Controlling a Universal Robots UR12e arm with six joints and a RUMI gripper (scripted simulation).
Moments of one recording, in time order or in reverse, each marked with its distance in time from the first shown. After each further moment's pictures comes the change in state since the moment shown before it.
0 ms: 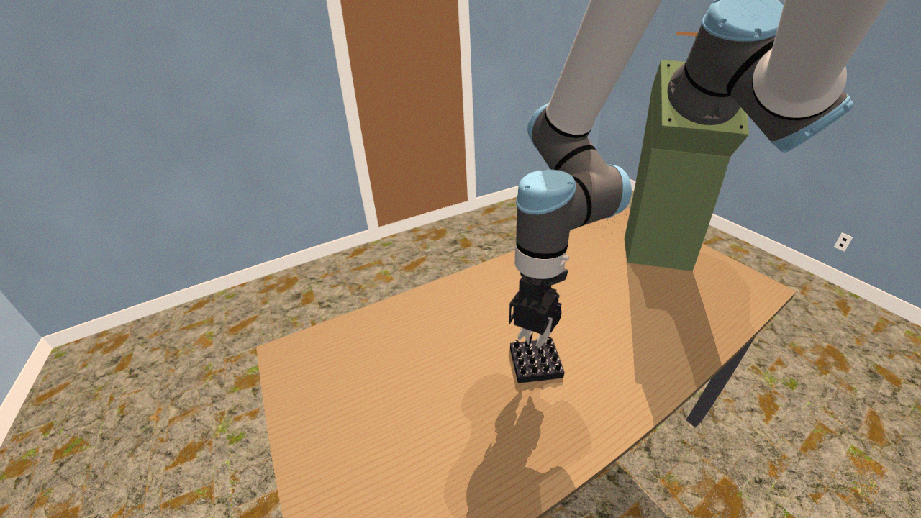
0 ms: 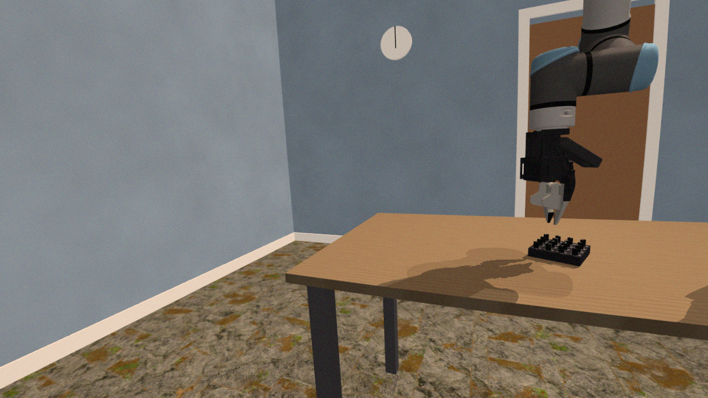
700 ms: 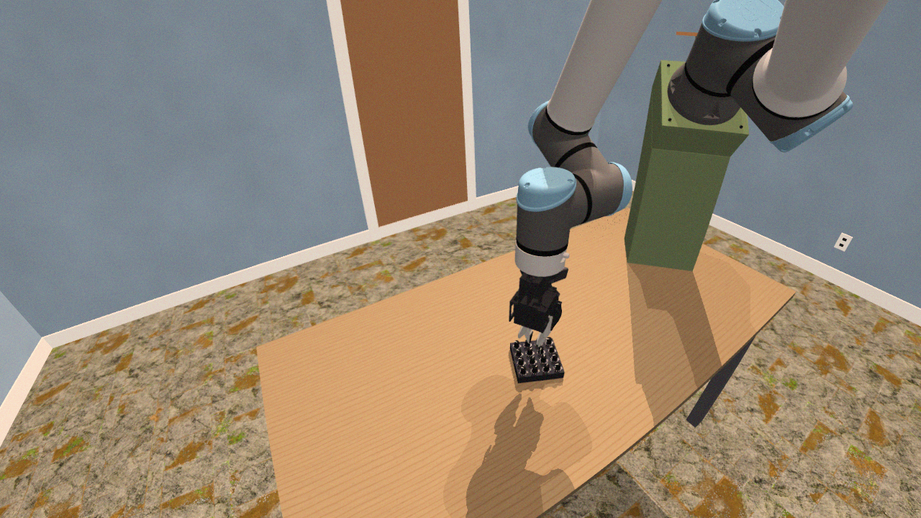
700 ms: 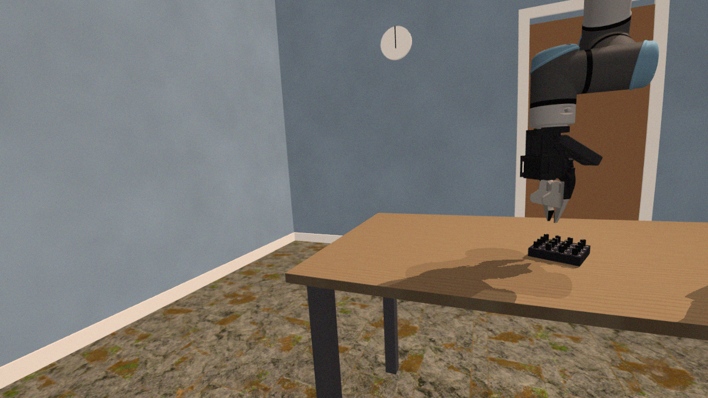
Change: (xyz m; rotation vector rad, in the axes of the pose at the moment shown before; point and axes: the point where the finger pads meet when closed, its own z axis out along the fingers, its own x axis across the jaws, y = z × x) arm 0.000 0.000 -0.005 0.000 0.000 0.000
